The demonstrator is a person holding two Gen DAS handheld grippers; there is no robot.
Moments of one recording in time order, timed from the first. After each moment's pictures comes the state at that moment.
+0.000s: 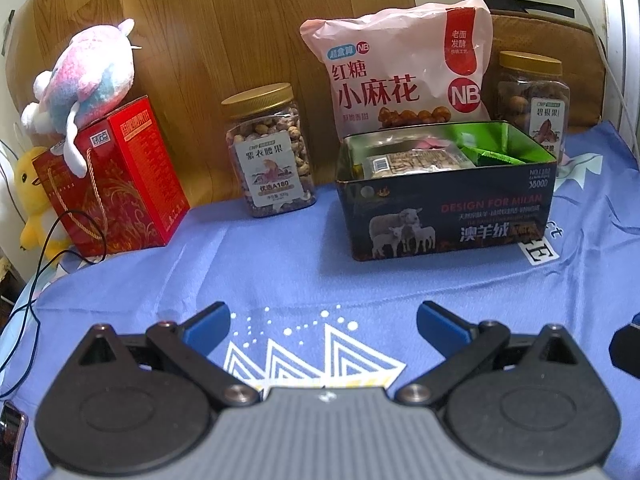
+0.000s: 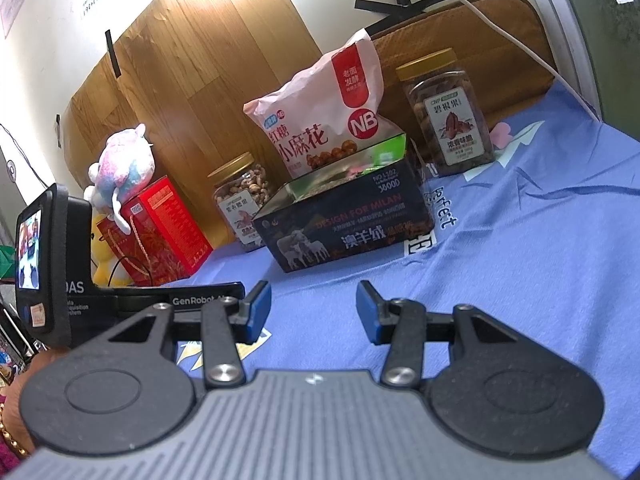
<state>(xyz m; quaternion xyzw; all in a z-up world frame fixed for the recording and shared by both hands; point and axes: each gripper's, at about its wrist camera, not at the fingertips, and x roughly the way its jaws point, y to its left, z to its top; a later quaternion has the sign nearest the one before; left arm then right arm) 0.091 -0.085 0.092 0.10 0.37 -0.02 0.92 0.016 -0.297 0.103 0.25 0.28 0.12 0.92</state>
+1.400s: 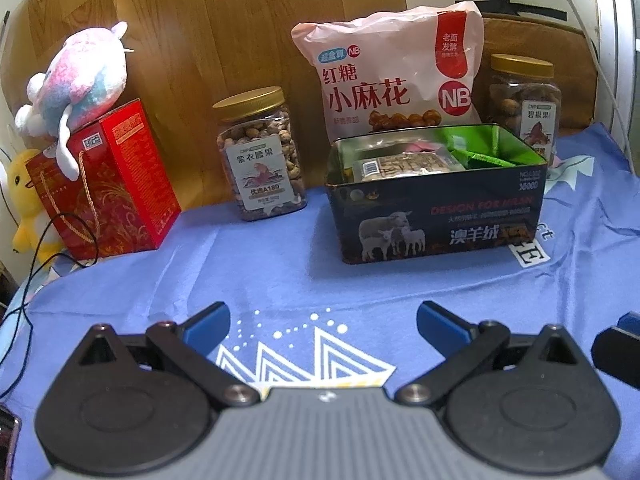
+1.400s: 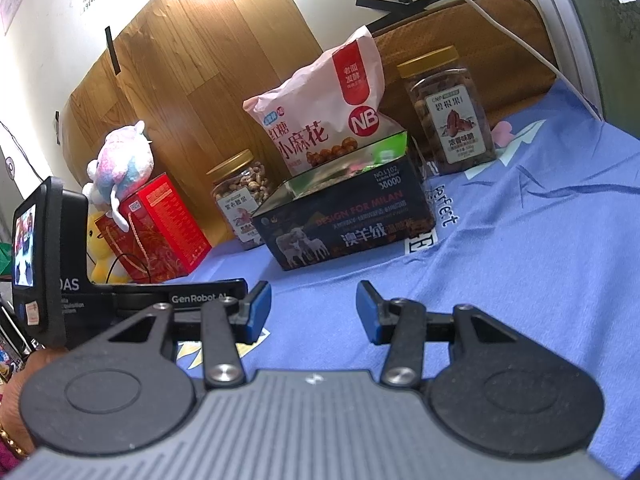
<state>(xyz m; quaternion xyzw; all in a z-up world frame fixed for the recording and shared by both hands) 0.090 -0.086 0.092 0.10 0.37 -0.03 0.92 0.019 -0.296 0.101 0.24 0.28 0.12 0.92</state>
